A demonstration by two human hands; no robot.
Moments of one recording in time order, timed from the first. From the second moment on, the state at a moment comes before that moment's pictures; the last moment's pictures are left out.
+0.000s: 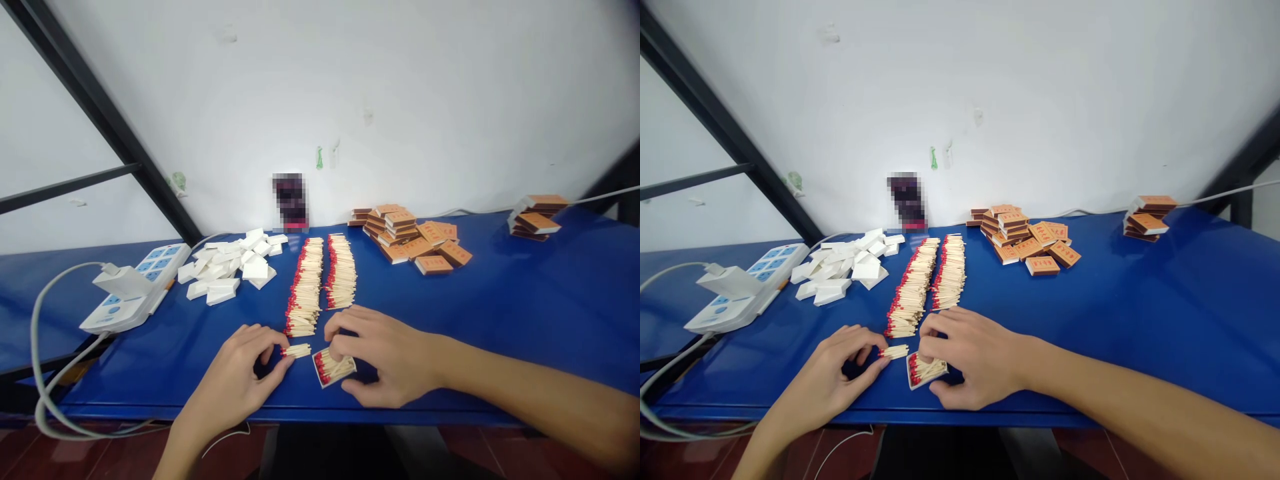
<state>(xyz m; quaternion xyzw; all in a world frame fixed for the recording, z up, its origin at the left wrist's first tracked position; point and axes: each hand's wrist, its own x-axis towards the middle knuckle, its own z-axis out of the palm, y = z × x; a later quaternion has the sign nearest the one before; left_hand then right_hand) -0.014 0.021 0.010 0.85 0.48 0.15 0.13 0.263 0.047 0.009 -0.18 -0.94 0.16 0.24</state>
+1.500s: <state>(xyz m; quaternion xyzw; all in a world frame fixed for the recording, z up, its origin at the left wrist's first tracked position) -0.018 0.022 0.007 0.85 0.49 0.15 0.14 0.263 0.051 0.005 -0.17 -0.95 0.12 0.24</state>
